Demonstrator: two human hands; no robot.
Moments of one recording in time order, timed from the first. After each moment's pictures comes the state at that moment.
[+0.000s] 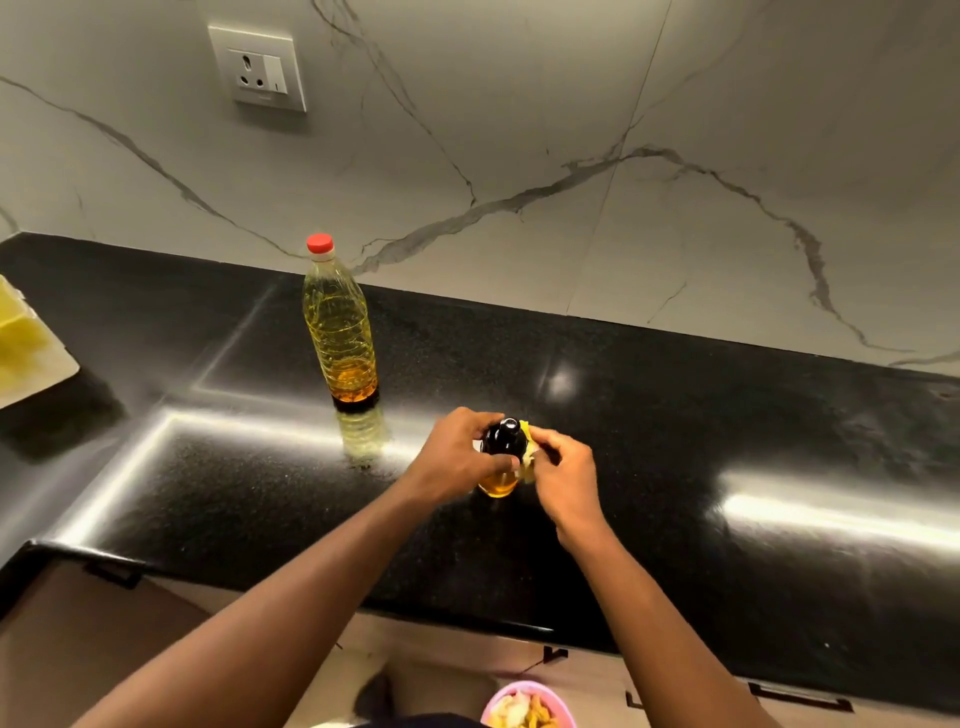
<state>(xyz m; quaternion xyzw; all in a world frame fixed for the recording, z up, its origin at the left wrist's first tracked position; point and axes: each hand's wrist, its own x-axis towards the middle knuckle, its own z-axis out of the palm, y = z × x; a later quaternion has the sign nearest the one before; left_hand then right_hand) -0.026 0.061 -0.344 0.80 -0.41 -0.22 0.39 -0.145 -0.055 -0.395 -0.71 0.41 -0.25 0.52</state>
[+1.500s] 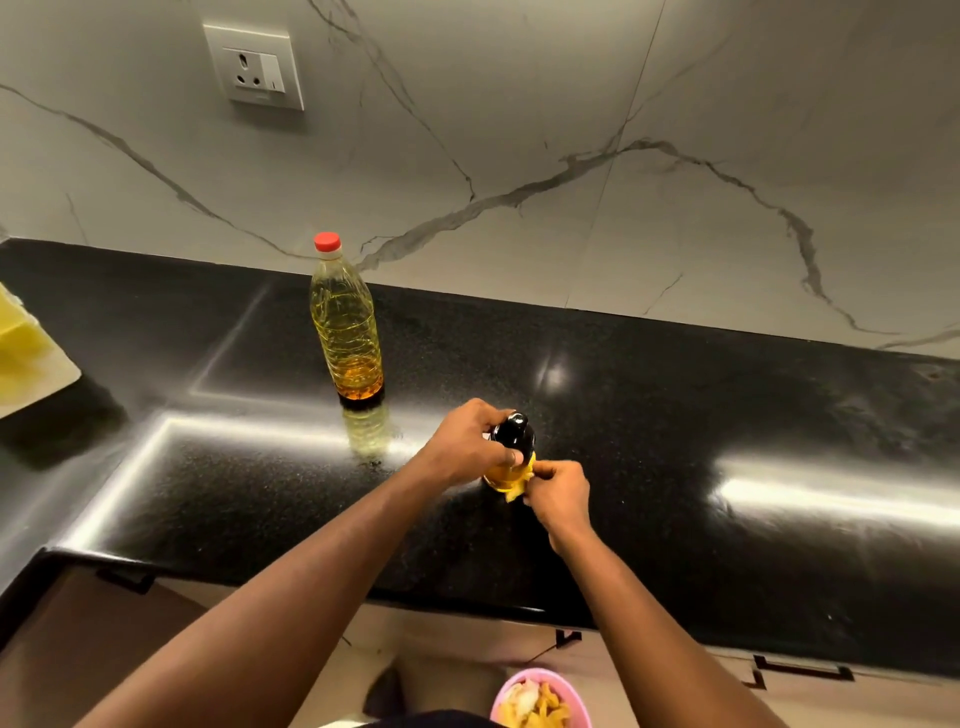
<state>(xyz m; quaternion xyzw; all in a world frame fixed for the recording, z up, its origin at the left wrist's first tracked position) -0.007 0.057 -0.357 0.78 -0.42 -0.28 0.37 -0.142 -0.034 -0.431 -0.68 0.52 -0.16 0.50</state>
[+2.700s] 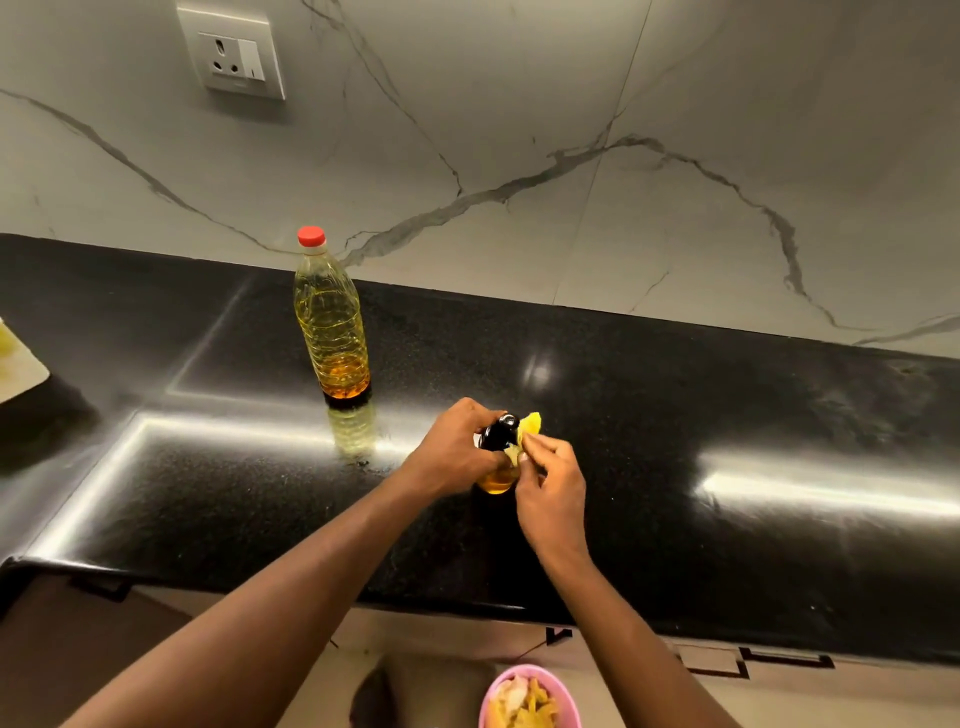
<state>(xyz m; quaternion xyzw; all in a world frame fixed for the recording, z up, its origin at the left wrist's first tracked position) -0.010 0.061 -0.367 0.78 -0.48 -0.21 0.36 -0.156 0.000 -0.393 -0.77 0.41 -0.30 0.39</state>
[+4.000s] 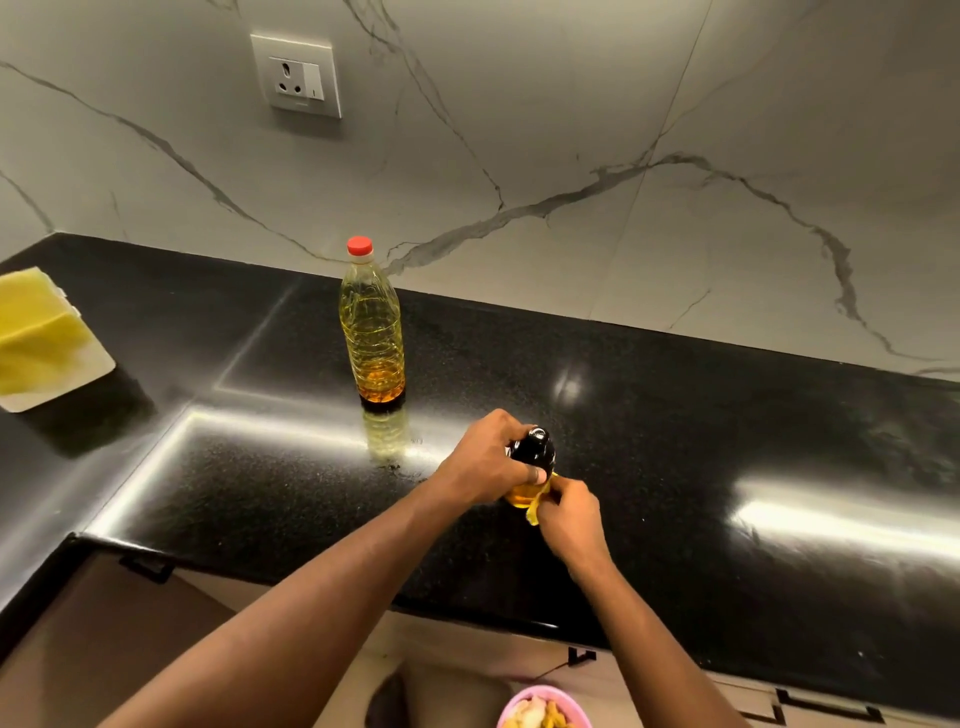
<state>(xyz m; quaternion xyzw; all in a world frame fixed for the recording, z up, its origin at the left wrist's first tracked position) -0.024 0.072 -0.337 0.79 -0.44 -0.24 0.37 -0.151 -0.021 -0.420 -0.76 0.45 -0.09 0.45</state>
